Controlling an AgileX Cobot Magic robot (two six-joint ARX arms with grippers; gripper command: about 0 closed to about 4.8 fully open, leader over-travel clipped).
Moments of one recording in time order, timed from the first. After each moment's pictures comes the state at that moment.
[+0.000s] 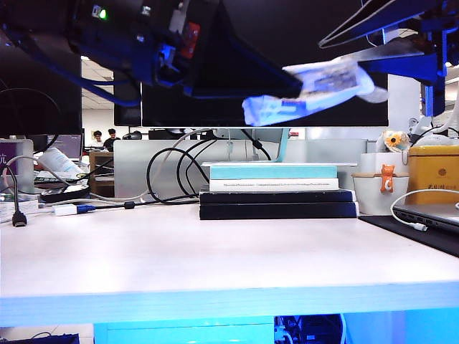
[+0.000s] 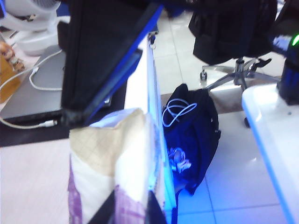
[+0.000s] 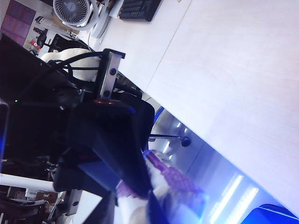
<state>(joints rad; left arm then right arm) -0.79 1.39 0.67 0.35 0.64 0.48 0.21 1.11 0.72 -0.26 -1.12 0.35</state>
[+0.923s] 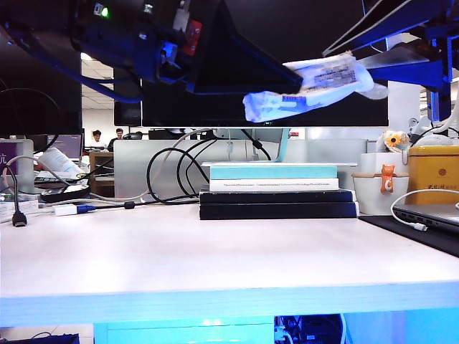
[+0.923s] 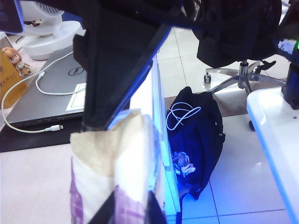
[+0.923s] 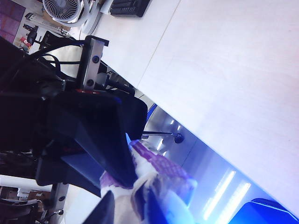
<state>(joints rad) -0.79 1.39 0.68 0.39 0.64 0.47 0.21 1.11 0.72 -0.31 -1.10 0.30</state>
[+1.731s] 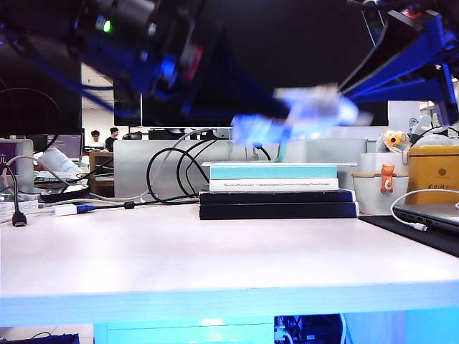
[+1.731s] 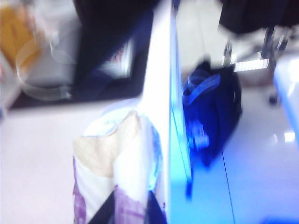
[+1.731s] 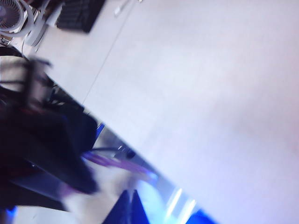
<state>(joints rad) -0.80 1.39 0.68 0.29 0.49 0.51 0.21 1.12 0.72 -0.26 -0.88 0.23</state>
